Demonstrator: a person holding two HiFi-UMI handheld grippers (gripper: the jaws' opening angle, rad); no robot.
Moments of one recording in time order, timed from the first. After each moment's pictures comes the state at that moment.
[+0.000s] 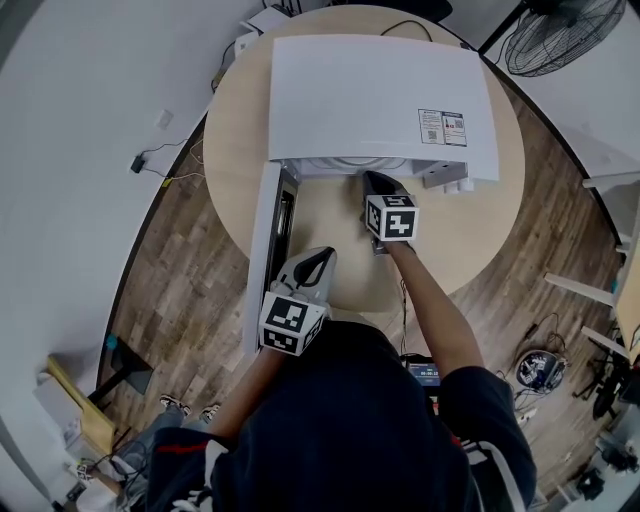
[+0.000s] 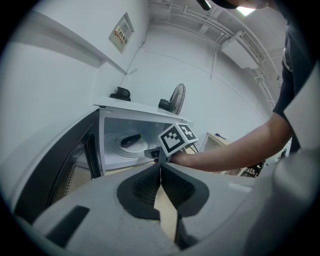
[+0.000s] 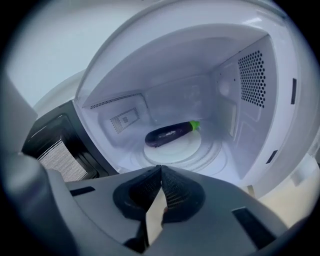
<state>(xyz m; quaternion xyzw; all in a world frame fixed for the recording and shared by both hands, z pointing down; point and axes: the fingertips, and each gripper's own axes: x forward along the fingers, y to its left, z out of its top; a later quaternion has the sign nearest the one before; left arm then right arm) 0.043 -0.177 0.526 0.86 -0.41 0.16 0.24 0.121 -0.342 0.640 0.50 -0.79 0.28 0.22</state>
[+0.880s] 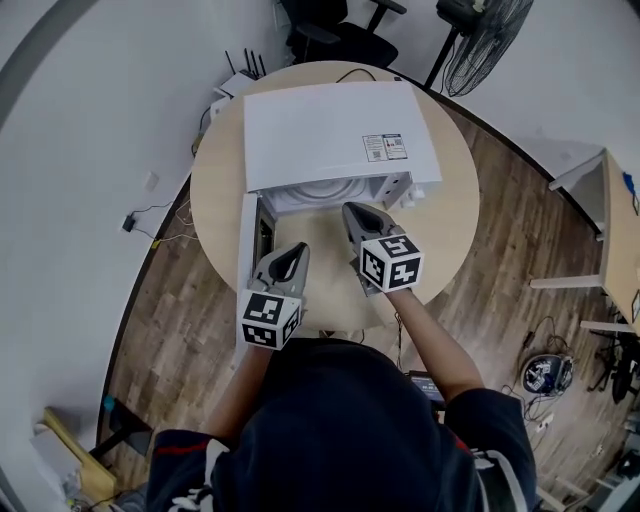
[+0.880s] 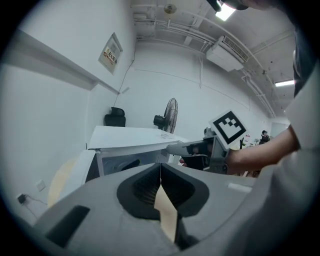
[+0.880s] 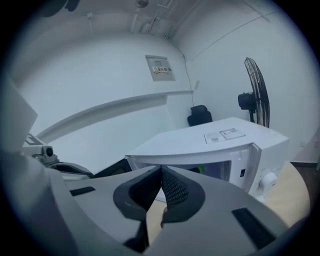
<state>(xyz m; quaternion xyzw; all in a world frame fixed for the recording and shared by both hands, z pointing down) 0.045 -0.202 0.454 0.89 -0.41 0.12 0.15 0.133 -0.274 0.466 0.49 -0.84 0.21 0.09</state>
